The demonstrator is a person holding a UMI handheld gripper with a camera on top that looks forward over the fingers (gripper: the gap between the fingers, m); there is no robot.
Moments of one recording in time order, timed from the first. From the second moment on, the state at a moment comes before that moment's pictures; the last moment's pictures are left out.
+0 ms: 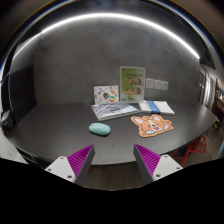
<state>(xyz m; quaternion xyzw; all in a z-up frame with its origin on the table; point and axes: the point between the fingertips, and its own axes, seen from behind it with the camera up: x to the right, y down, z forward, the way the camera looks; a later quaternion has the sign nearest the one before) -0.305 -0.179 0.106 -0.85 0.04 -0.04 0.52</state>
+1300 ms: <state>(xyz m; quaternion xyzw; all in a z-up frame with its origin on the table) -0.357 0.050 -0.005 -0.89 -0.05 0.03 0.46</state>
